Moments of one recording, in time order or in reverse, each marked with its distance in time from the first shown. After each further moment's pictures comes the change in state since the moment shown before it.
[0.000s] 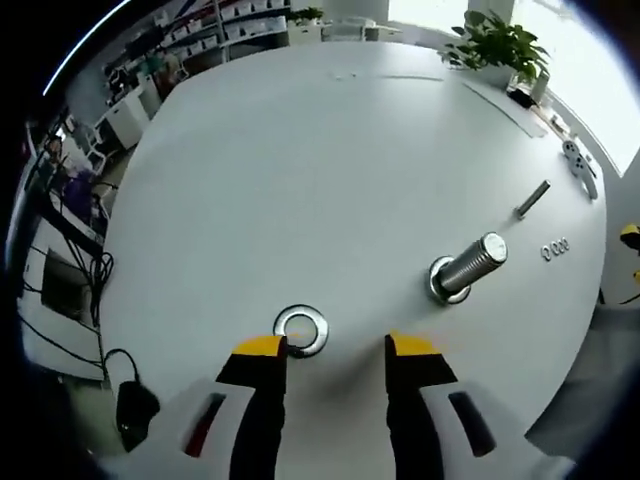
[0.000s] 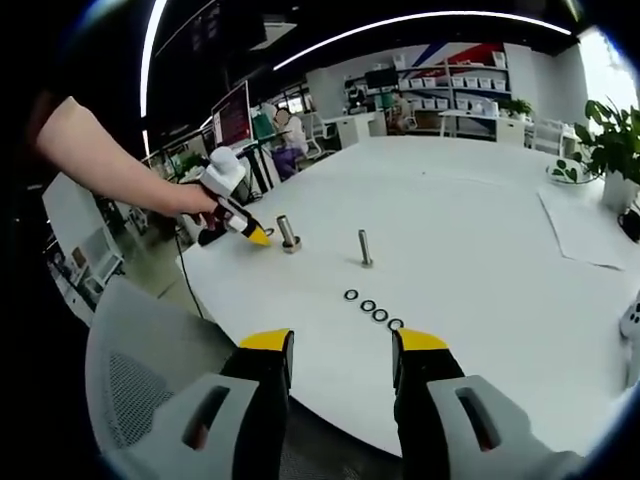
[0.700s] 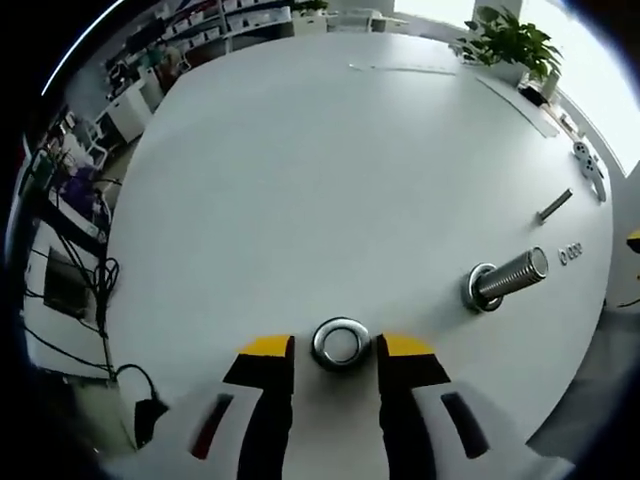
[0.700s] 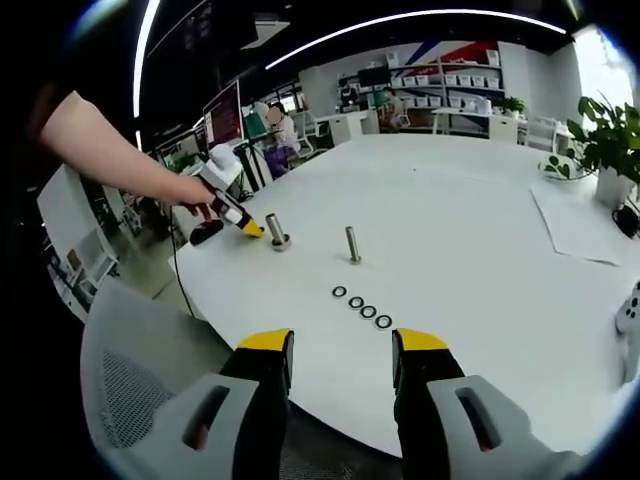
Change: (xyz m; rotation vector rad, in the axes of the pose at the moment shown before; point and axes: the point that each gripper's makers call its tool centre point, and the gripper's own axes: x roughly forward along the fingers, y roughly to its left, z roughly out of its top) left arm 0.008 0.017 0.006 0.026 0.051 -0.004; right arm -0.002 -0.009 -0.004 0.014 0.007 -0.028
